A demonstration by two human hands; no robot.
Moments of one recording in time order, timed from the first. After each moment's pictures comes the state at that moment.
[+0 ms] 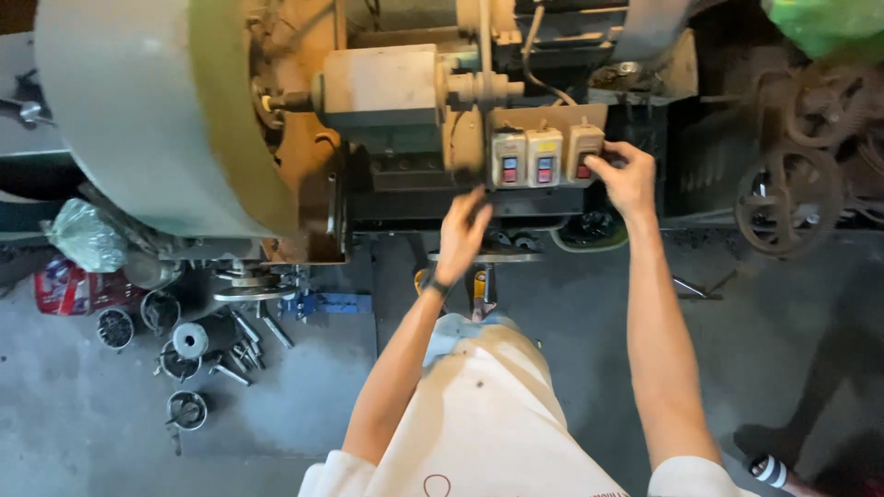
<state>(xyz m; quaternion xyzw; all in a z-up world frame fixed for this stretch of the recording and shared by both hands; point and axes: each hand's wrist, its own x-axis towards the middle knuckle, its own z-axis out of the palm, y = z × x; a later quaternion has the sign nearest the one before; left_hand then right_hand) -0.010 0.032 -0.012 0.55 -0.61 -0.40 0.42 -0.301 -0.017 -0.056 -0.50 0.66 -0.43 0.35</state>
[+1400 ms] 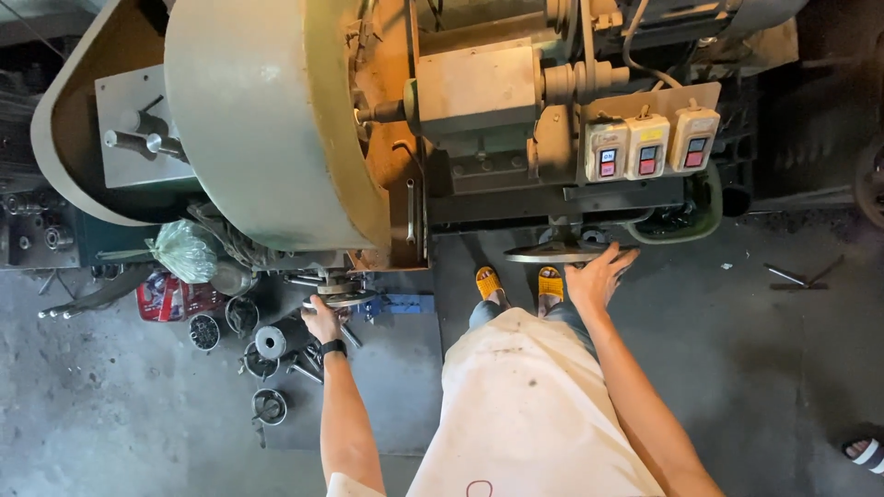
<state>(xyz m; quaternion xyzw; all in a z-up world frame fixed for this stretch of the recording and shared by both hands) 0.440 0.132 -0.139 0.94 -0.16 -0.16 0.26 -0.063 0.115 -0.077 -0.33 0.89 -0.15 0.28</state>
